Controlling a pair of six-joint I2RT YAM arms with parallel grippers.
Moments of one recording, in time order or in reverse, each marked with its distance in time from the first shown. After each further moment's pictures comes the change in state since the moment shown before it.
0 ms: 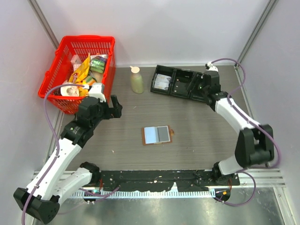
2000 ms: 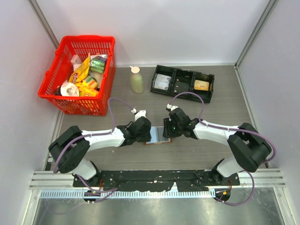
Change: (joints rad) left arm -0.502 0.673 -0.178 0.351 -0.056 -0.480; right arm 0.536 -0.056 -0.391 -0.050 -0.009 -0.026
